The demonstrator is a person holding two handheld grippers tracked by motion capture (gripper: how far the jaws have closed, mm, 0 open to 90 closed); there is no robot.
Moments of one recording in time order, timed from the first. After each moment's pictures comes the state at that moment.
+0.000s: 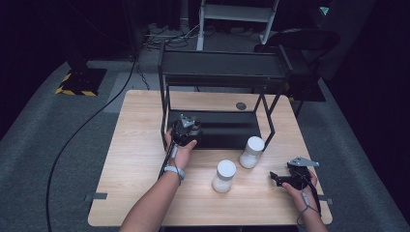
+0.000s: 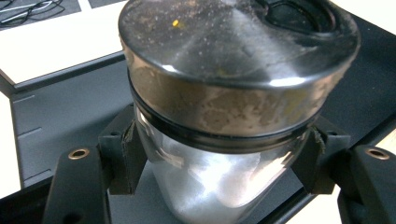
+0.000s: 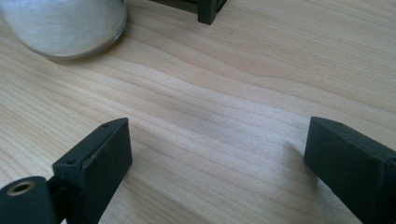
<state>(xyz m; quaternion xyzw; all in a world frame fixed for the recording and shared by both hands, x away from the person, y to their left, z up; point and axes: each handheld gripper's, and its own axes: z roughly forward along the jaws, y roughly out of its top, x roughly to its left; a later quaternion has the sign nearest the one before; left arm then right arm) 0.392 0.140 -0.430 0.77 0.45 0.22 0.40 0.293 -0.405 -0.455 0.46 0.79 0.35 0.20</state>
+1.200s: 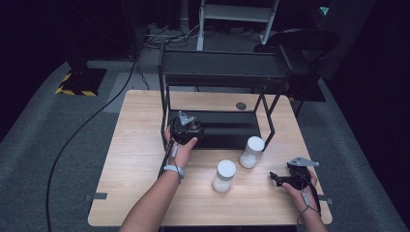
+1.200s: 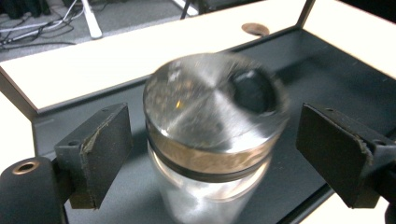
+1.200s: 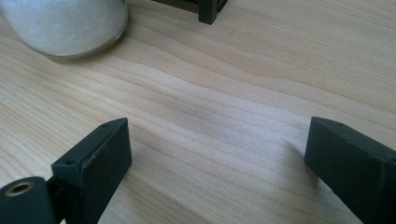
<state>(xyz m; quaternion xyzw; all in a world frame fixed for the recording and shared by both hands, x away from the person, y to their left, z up) 0.379 0.146 -0.417 0.74 0.45 0.24 0.44 0.293 -0.405 -0.455 0.46 0.79 0.35 0.20</state>
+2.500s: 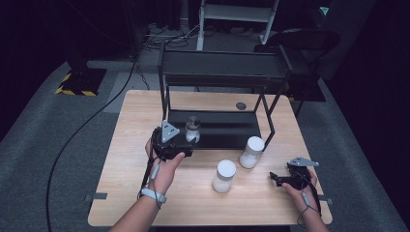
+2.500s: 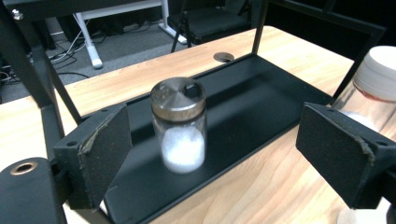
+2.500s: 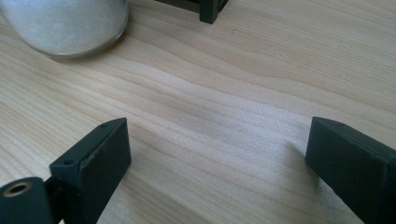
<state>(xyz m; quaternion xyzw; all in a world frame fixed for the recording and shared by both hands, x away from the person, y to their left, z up) 0.279 0.188 -0.370 0.74 0.41 0.26 0.47 0.293 -0.404 -0.454 0.46 0.79 0.34 0.20</state>
